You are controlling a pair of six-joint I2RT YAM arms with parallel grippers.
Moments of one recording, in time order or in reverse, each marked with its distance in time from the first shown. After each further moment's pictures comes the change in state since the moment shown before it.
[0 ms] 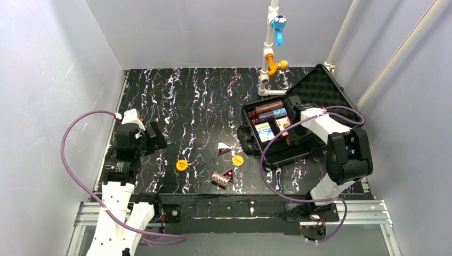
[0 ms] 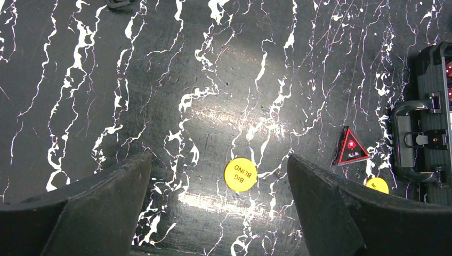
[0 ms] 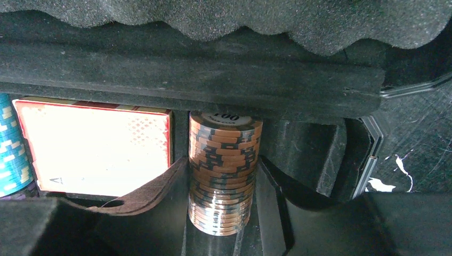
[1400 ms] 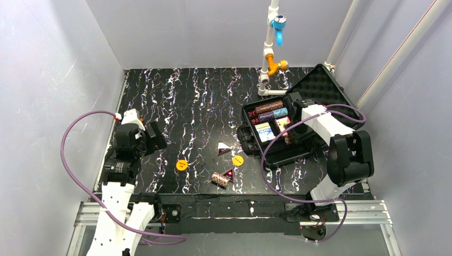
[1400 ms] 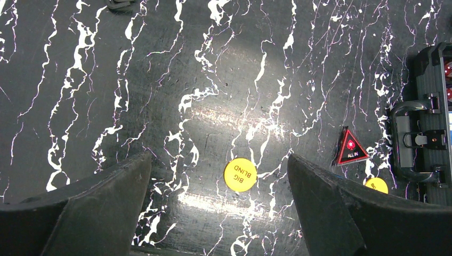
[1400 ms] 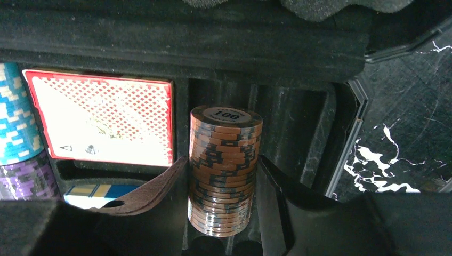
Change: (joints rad) left arm 0.000 -0.004 0.000 0.000 0.000 0.000; right arm 0.013 -0.024 0.073 -0.123 -0.063 0.016
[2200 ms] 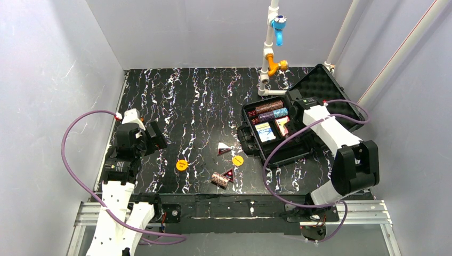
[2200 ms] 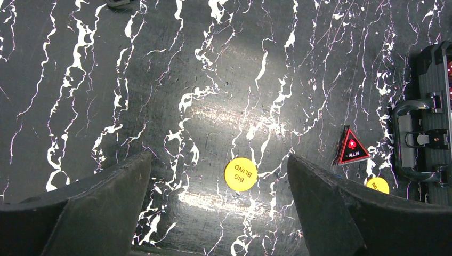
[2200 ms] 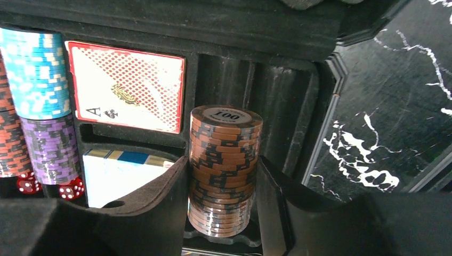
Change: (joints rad) left arm 0.000 0.010 0.000 0.000 0.001 0.000; right arm 0.054 -0.096 0.042 -0.088 0.054 -0.001
